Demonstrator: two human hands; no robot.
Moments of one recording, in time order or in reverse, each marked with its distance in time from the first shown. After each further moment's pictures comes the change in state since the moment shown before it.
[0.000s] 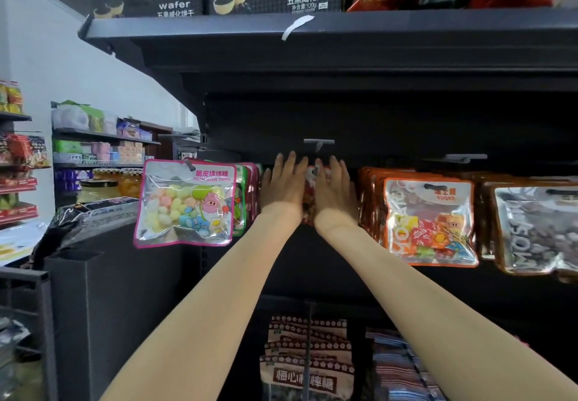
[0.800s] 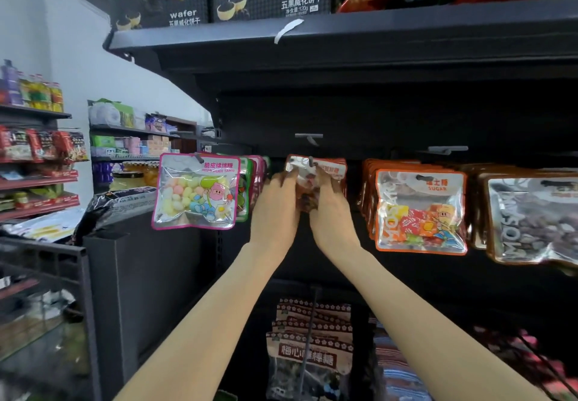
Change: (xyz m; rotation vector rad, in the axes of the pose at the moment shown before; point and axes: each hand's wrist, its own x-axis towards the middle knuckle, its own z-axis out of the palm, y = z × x) left_hand -0.076 0.010 -0.006 -0.194 0.440 0.038; right_hand -0.061 0.005 -0.010 0.579 0.088 -0.174
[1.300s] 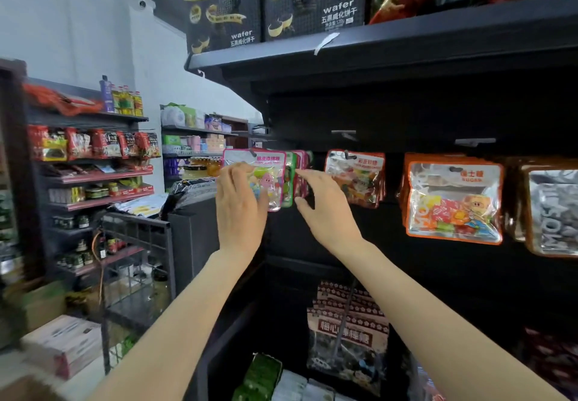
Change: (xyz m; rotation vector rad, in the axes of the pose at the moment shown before) left_hand -0.051 -0.041 -0.096 0.234 0.310 -0.127; right_hand -0.032 -0.060 0.002 0.115 -0.156 -0.225
